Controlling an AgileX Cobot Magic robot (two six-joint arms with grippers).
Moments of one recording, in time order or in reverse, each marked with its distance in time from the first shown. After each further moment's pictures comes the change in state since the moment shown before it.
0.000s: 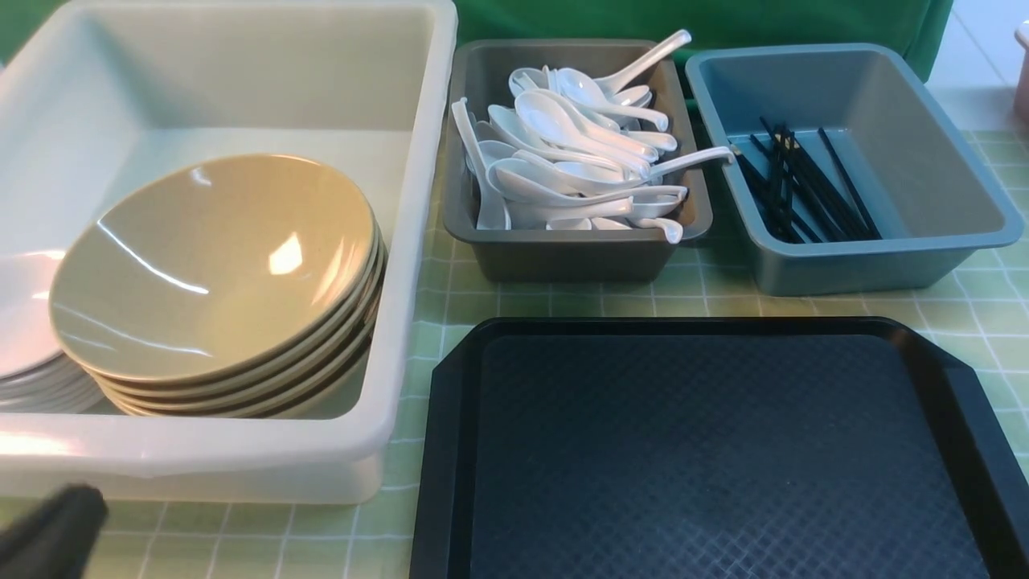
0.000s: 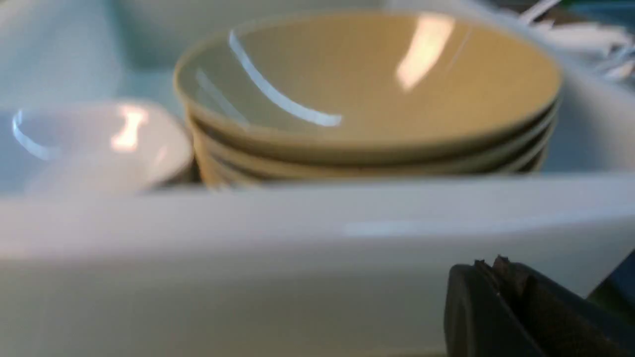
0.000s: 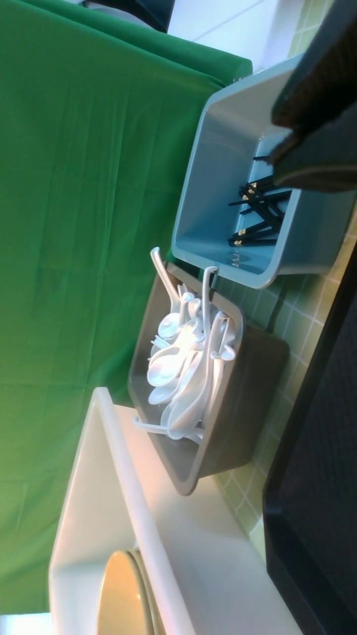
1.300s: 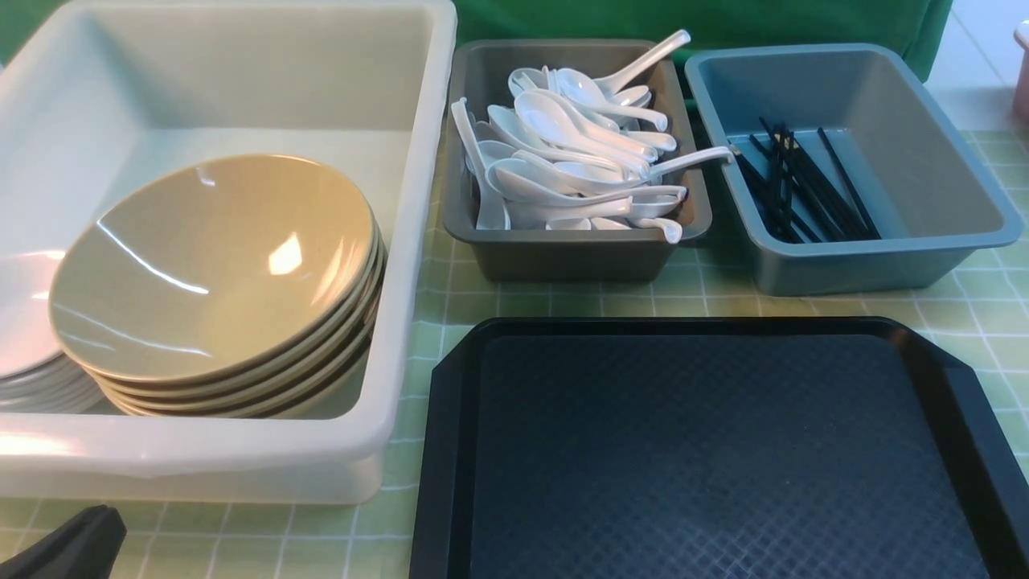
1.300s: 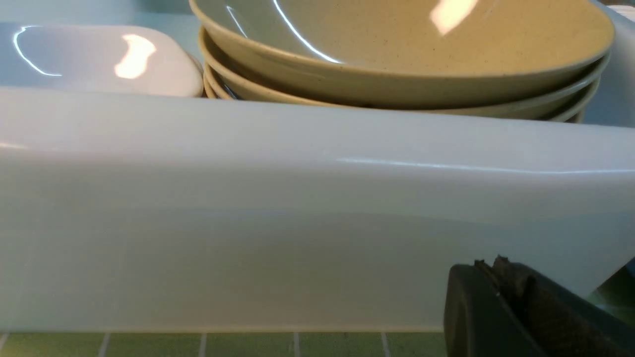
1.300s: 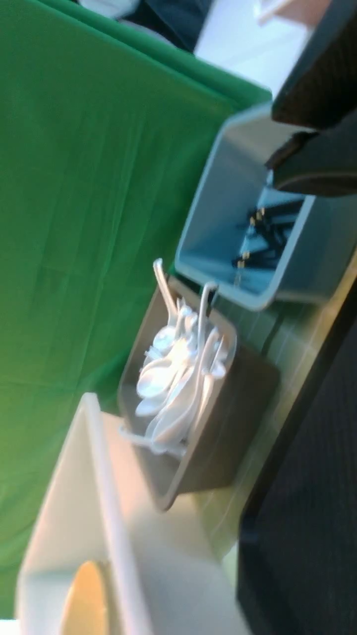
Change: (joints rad) right arm -0.028 -0.011 0.000 -0.010 0.006 -0.132; left arm 0.040 0.000 0.045 -0.066 -0.034 0.000
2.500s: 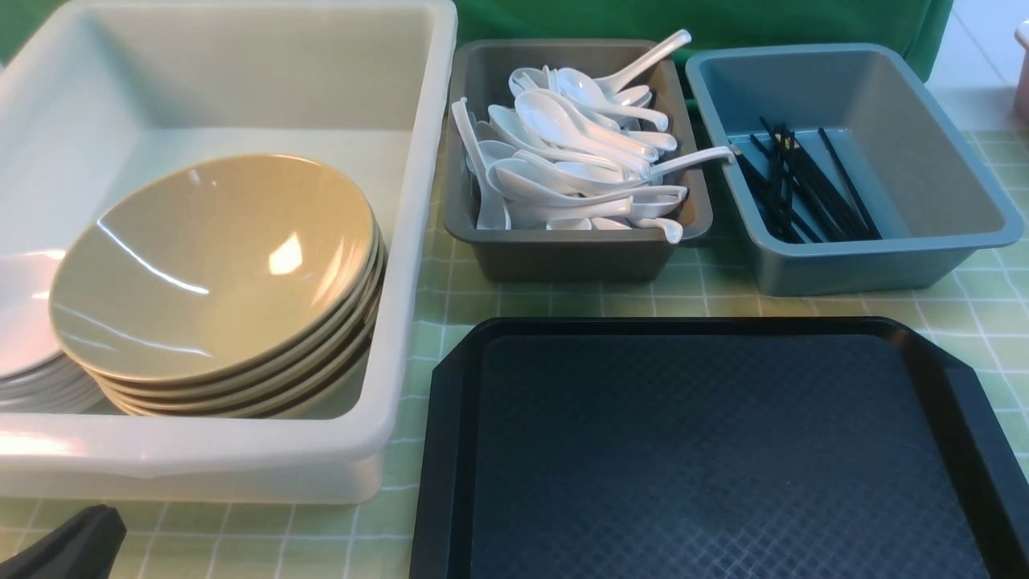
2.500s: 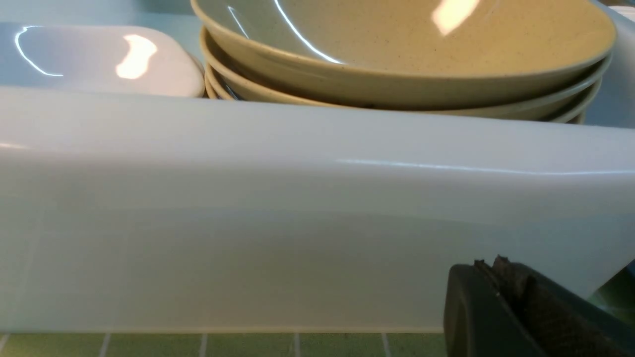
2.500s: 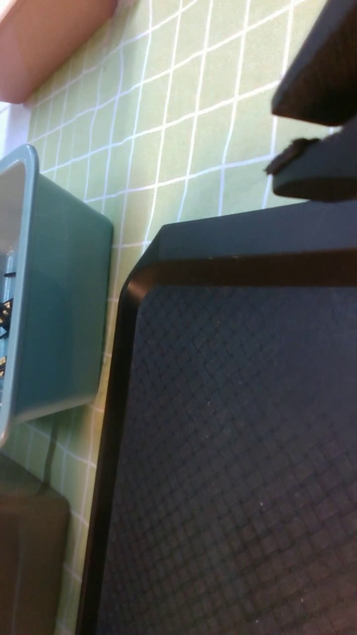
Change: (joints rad) right arm -0.127 -0.032 0.278 -0.495 0.038 0.649; left arm 0.000 0.000 0.001 0.000 -0.001 0.000
